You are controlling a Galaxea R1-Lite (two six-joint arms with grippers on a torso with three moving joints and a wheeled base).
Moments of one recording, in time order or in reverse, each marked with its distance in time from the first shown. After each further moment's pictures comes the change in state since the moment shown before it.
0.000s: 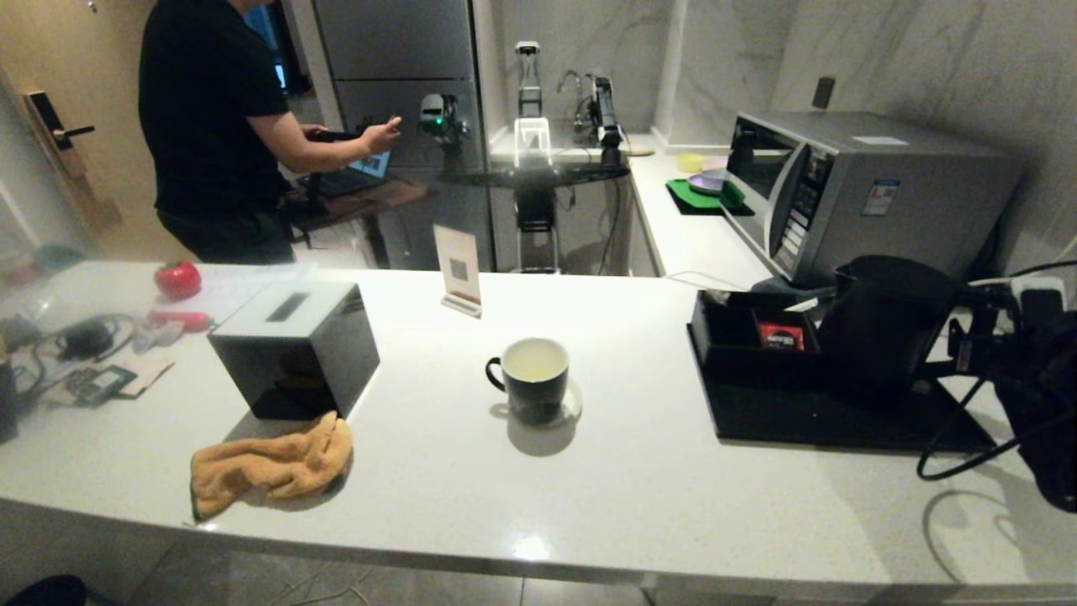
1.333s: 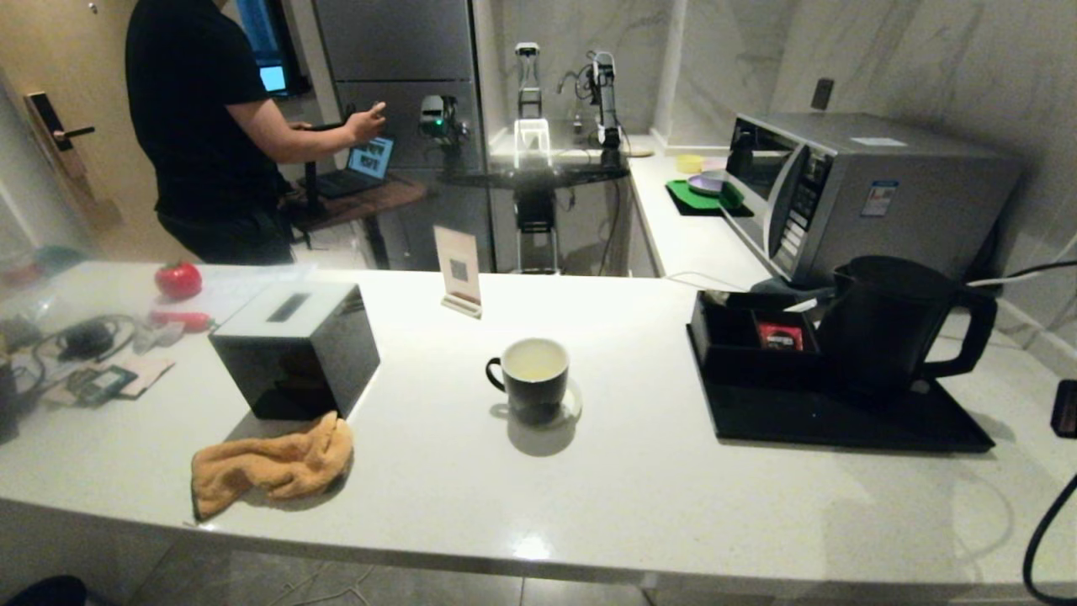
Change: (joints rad) left arm 0.000 0.000 0.000 0.000 0.000 0.000; right arm -0.007 -0.561 0.439 0.196 0.008 -0.002
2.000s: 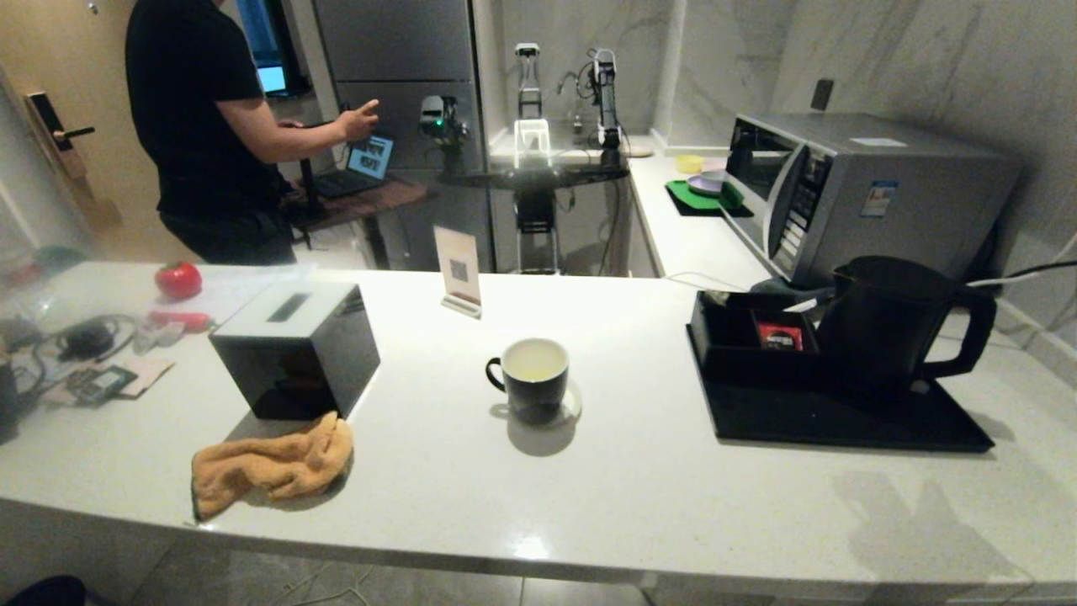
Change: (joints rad) left arm 0.000 0.000 0.000 0.000 0.000 0.000; right arm 0.102 -0.463 0.210 0.372 0.005 0.007
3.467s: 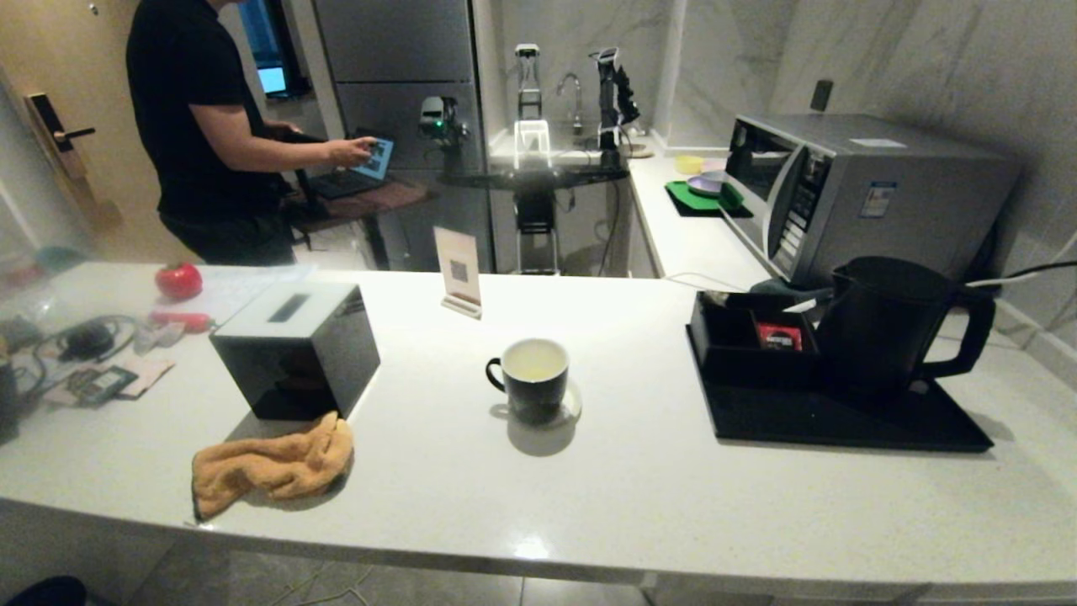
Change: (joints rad) left arm 0.000 0.000 0.000 0.000 0.000 0.000; right arm 0.359 -0.805 0.015 0.727 -0.010 0.179
